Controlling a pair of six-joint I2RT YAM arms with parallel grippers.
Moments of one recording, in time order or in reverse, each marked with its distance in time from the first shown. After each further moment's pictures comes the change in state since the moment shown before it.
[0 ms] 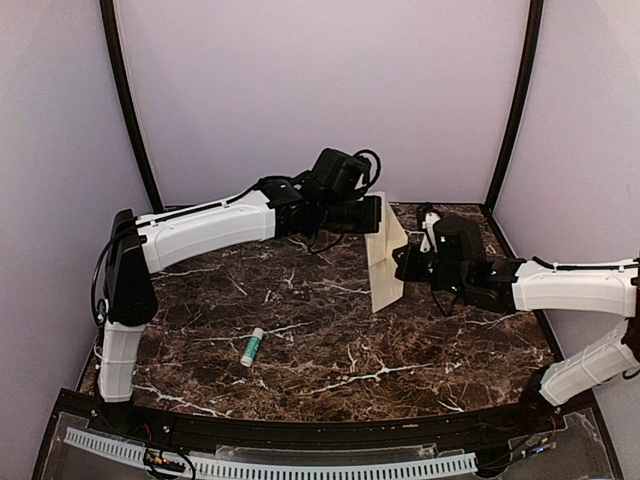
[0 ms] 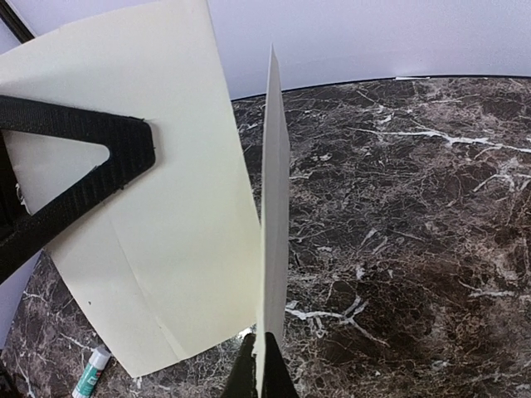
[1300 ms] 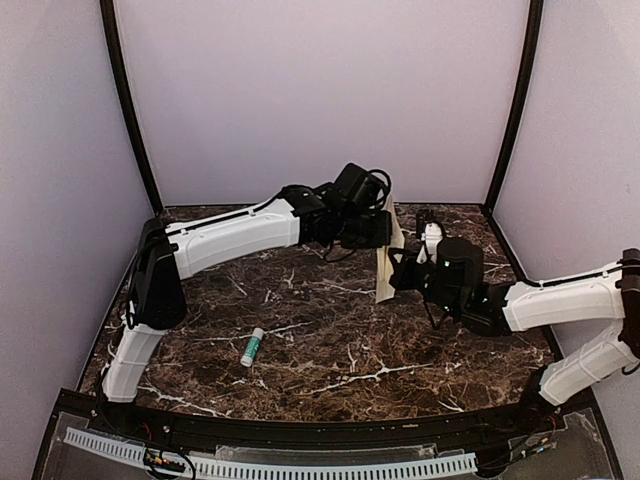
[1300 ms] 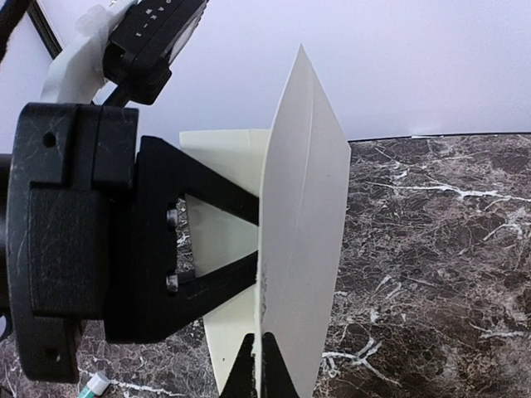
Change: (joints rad) left arm -0.013 0.164 0.180 -0.133 0.013 -0.120; right arm 0.072 0.038 -0.148 0.394 0.100 -0.098
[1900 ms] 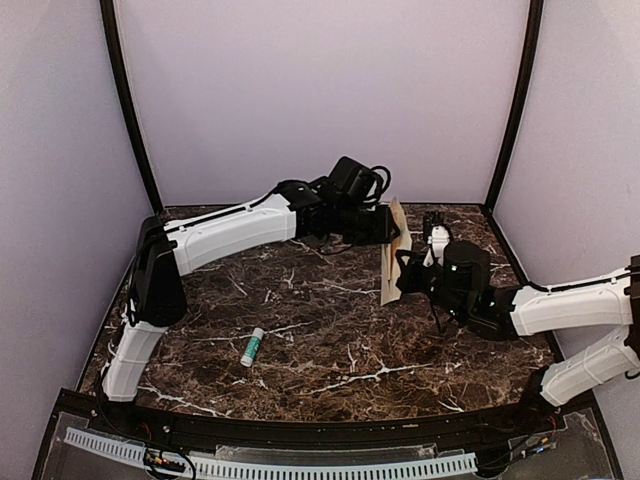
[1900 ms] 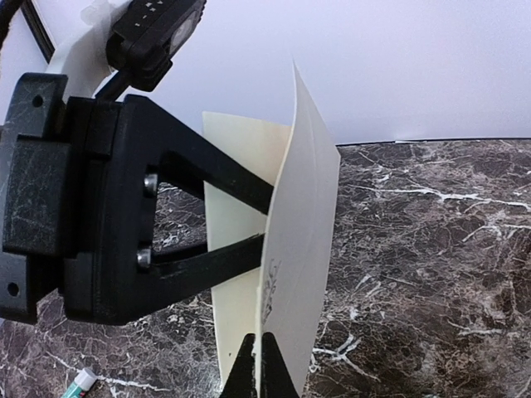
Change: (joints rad) left arm 0.023 0.006 0.022 0.012 0.143 0.010; right arm 0.005 -0.053 -0.041 -0.007 0.033 -0.032
